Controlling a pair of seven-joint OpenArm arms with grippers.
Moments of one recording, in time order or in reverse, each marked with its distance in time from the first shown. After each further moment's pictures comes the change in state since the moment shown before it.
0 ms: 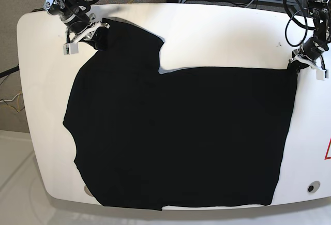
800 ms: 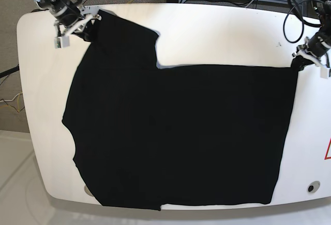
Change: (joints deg) left arm 6.4 -0.2 -6.2 12.7 1.3 -0.4 5.3; right arm -5.2 0.7 5.3 8.8 0.0 1.1 -5.5
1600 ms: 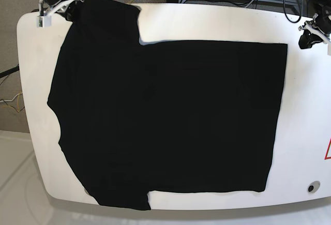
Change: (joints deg) left arm 15.1 1.7 -8.7 12.6 -2.1 -2.7 3.5; right arm -9.2 0.7 9.3 3.5 7.8 -0.3 -4.3
